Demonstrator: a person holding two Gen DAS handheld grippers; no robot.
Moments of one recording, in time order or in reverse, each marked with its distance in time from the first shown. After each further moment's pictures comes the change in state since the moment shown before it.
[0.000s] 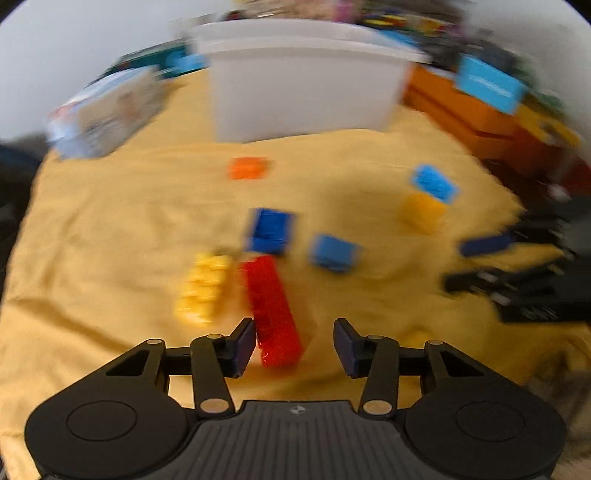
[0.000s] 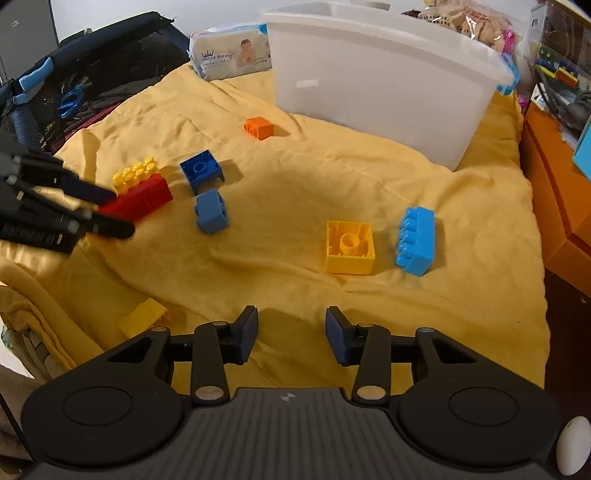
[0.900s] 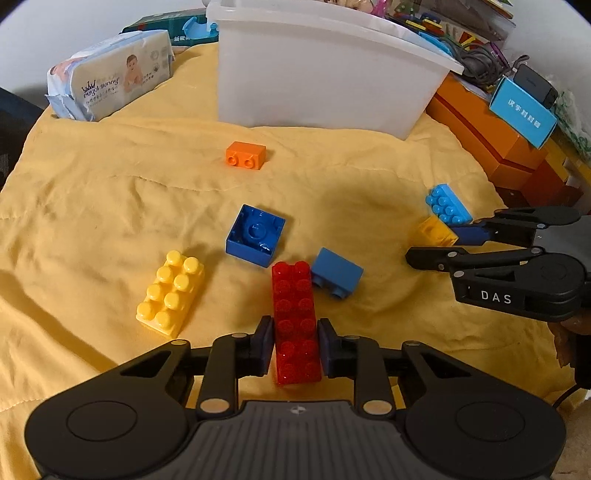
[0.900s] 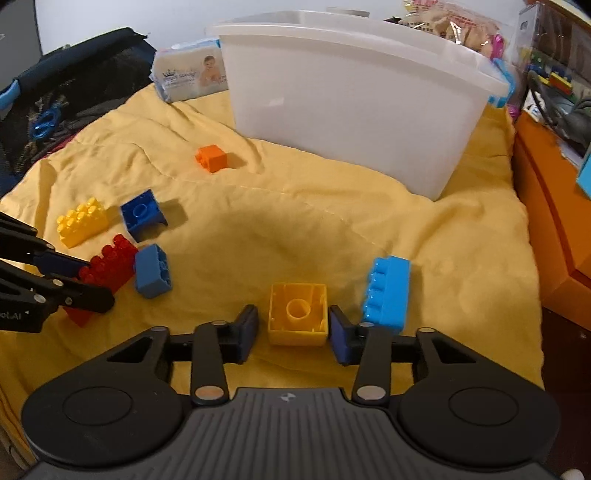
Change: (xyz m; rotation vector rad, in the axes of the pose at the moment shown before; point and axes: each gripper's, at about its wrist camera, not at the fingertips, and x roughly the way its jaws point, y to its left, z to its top) left arm 0.028 0.005 0.017 -0.201 0.047 -0.012; right arm 0.036 -0.028 0.031 0.009 -0.047 -0.023
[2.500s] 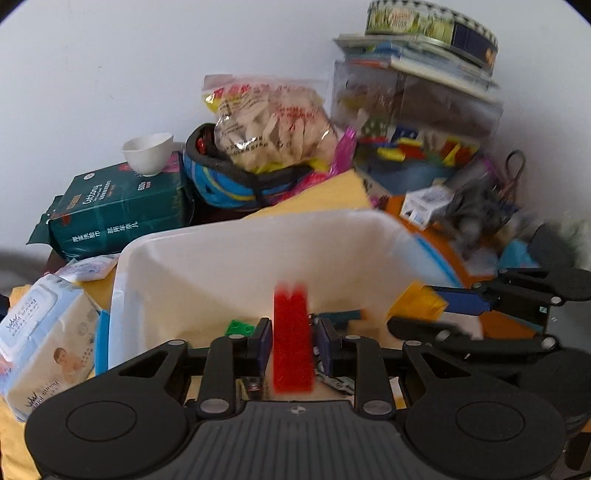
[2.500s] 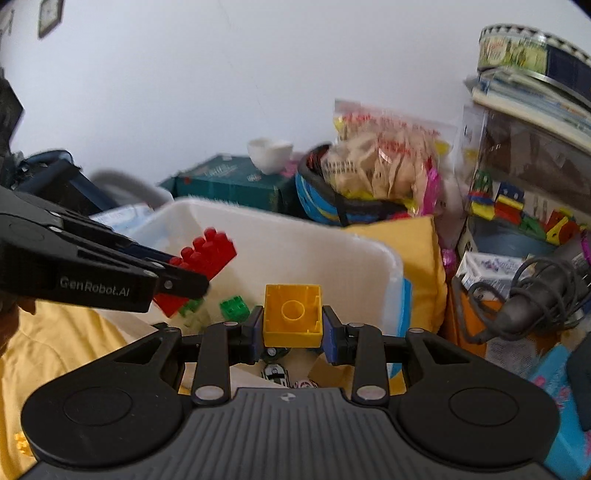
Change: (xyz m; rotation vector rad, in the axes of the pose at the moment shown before) left arm 0.016 -0.047 0.244 0.184 -0.258 -0.023; right arm -0.018 -0.084 0.158 0.080 -0.275 -0.133
